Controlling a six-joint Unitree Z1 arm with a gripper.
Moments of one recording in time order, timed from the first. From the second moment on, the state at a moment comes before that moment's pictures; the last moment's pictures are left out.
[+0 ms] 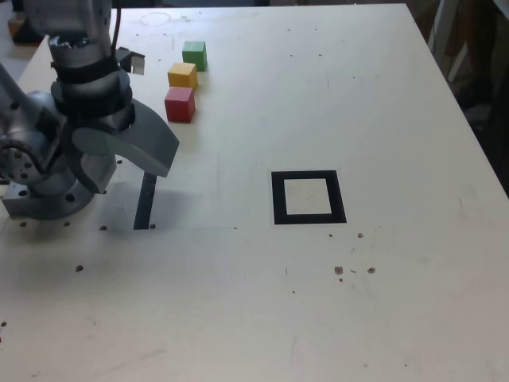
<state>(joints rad) -0.05 1.26 -0.59 0.93 0.01 0.07</state>
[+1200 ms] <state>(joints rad) 0.04 1.26 -0.73 1.06 0.12 0.11</state>
